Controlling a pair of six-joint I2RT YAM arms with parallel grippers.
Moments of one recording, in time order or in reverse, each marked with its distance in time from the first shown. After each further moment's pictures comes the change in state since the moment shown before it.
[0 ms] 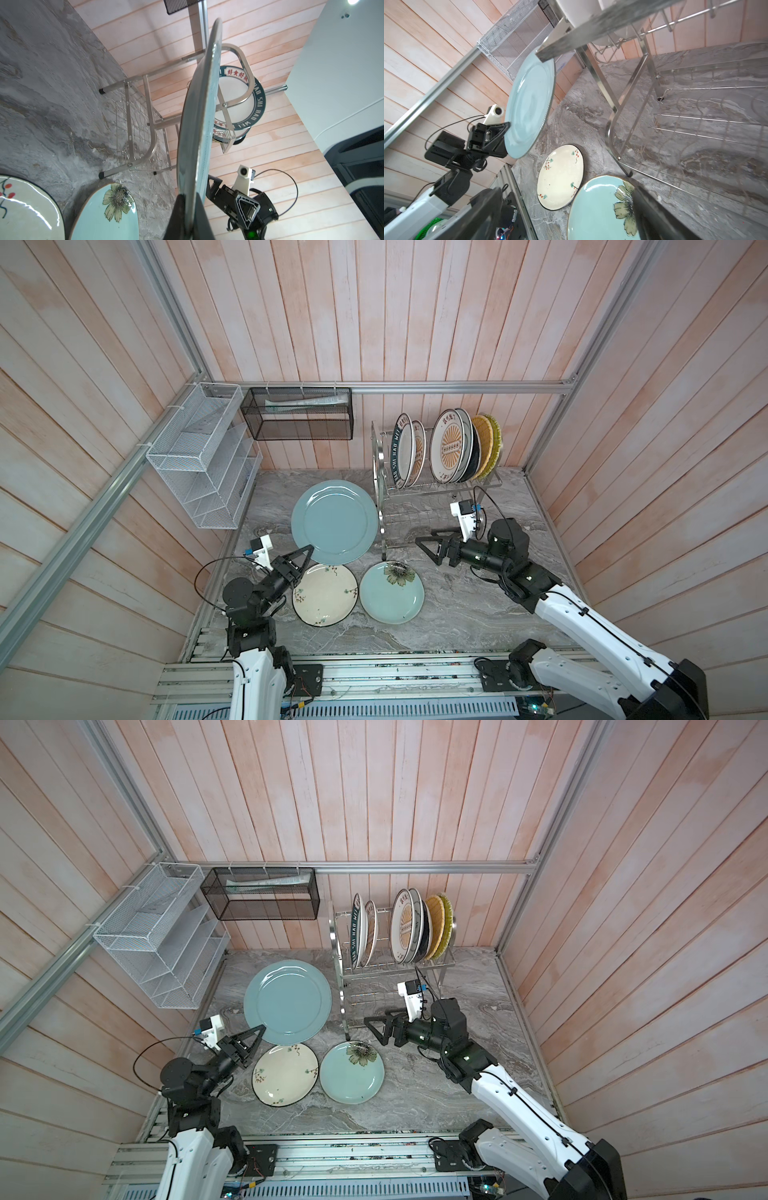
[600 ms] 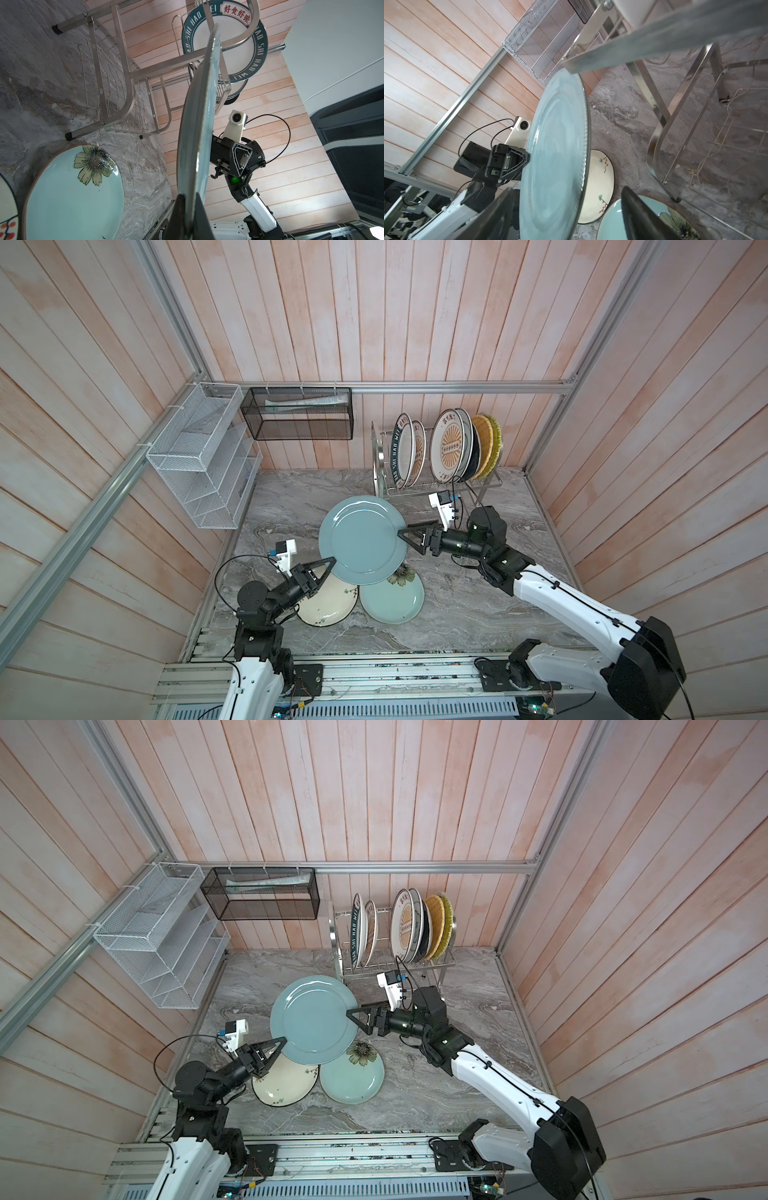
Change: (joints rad) left arm -0.245 -0.066 -0.024 -0.053 -0.055 -0.010; right arm 0.060 0.208 0.093 0.166 -0.089 0.102
